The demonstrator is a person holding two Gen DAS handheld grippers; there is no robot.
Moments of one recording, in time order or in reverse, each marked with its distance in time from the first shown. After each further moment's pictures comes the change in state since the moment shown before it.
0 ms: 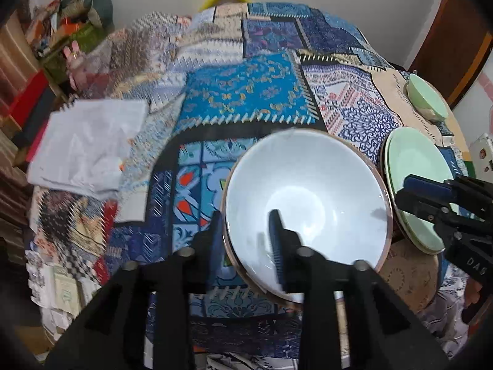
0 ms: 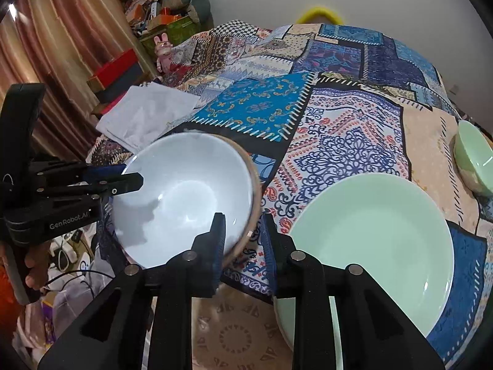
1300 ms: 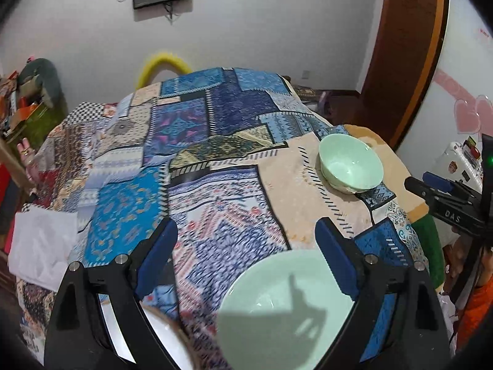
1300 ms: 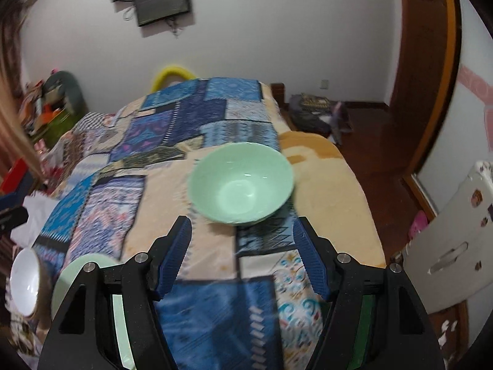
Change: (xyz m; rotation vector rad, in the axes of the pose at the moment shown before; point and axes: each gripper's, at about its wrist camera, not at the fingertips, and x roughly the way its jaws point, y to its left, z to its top) left arm -0.012 -0.211 0.134 0.169 -0.228 -0.126; right arm -0.125 -0.262 -0.011 0.351 -0.267 -0.405
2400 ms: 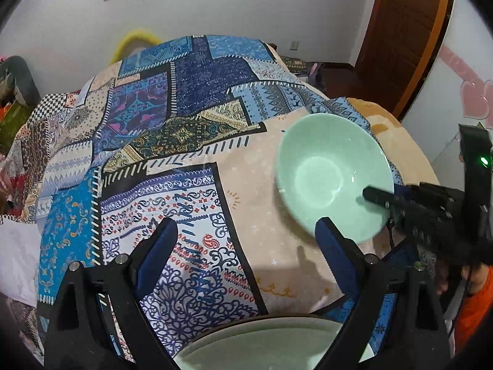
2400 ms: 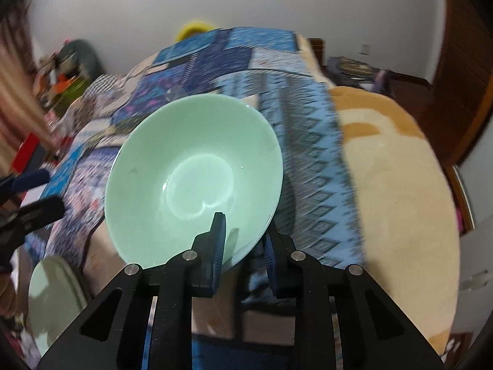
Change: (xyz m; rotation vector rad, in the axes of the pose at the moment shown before) left arm 0.123 -0.042 0.025 0.029 0.132 -0.042; right arm 0.091 0.003 -0.002 -0.086 0.193 0.178
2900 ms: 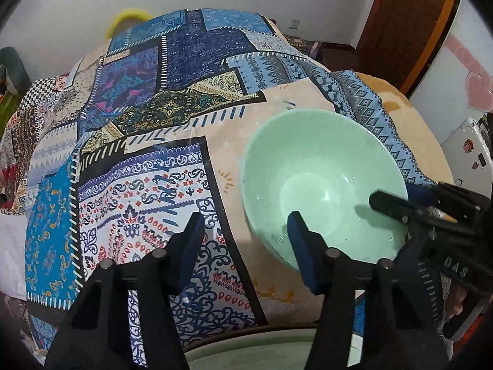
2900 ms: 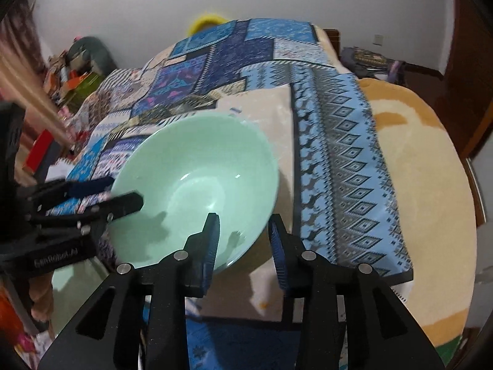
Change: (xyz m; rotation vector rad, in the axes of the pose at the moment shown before) left arm 0.038 -0.002 -0.004 -0.002 0.102 -0.016; right arm 0.006 0.015 0.003 0.044 0.038 0.055
